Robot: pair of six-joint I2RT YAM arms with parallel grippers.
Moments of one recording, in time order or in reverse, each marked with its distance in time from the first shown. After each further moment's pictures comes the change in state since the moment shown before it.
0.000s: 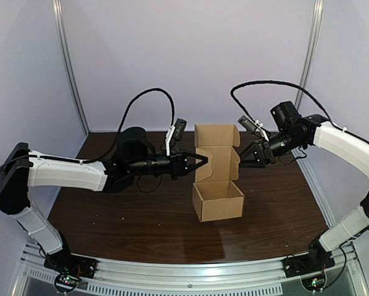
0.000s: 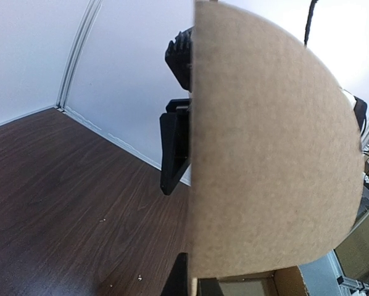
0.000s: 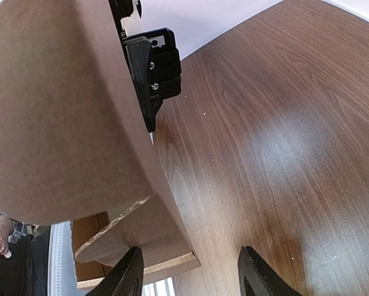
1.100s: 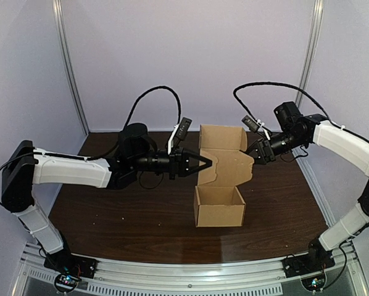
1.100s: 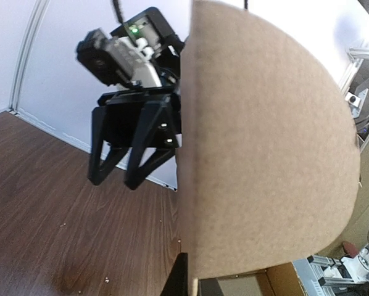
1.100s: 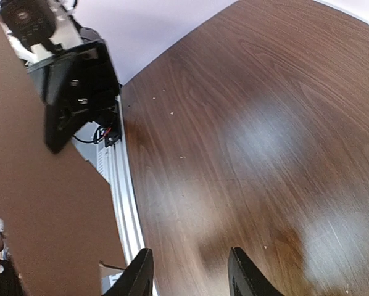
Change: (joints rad) left arm 0.011 0.045 0.051 0.054 0.249 -0.038; right arm -0.070 0.038 0.006 0.004 0.074 0.005
